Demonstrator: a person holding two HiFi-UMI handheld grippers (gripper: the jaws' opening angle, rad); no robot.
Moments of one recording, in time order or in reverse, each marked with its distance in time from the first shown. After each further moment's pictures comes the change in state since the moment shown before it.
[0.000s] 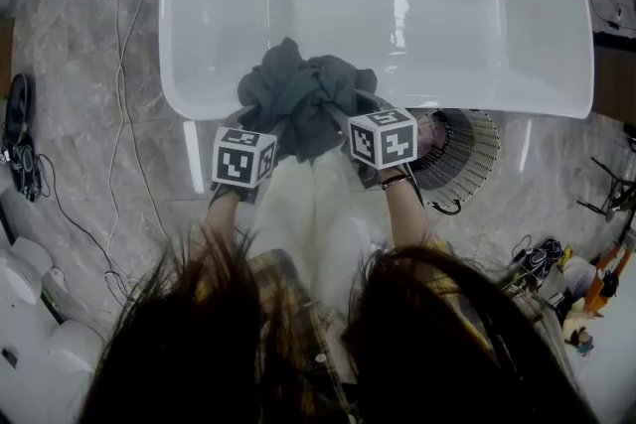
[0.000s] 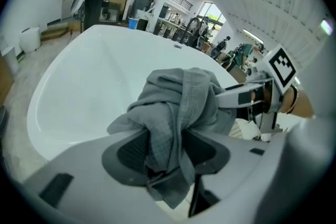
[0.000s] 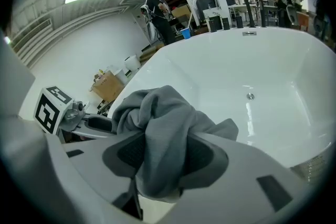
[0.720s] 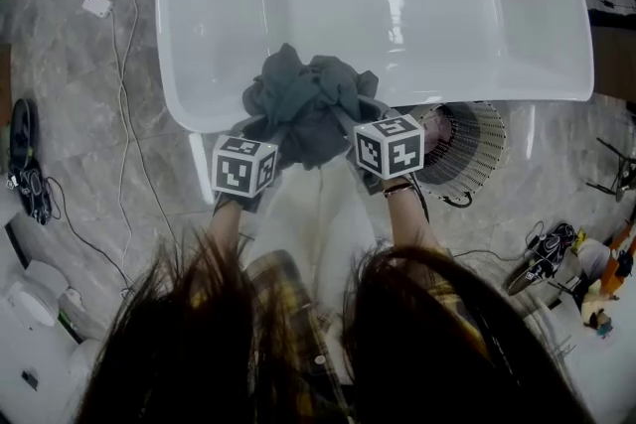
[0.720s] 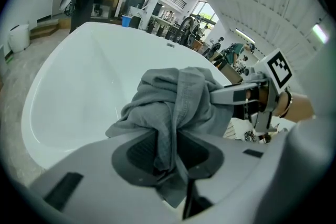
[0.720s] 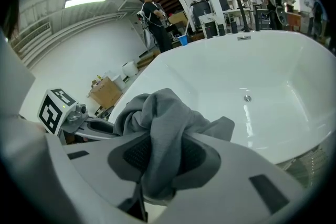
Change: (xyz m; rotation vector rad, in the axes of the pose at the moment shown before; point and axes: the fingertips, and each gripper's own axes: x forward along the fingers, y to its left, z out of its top) left arm -0.007 -0.002 0.001 0.039 0.026 -0.079; right arm -0.009 0.008 0.005 0.031 -0.068 -0.022
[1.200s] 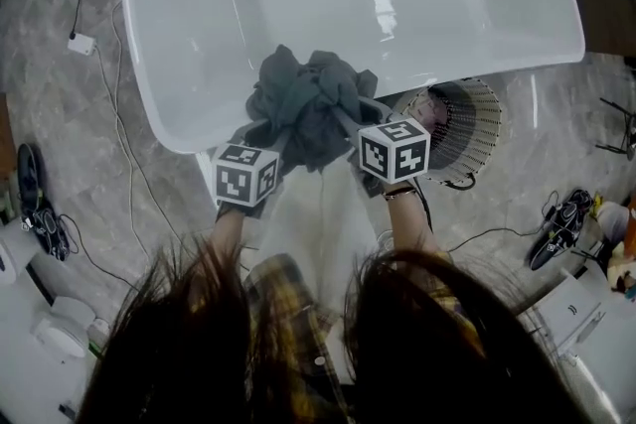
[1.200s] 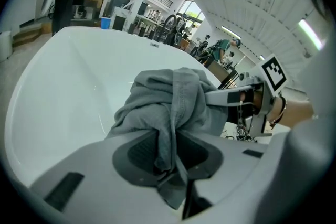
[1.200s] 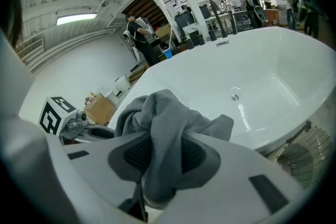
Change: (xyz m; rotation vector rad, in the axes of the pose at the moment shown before) left arm 0.013 -0.045 0.025 0.101 0.002 -0.094; right arm -0.039 -0.029 0.001 0.132 -0.129 -0.042
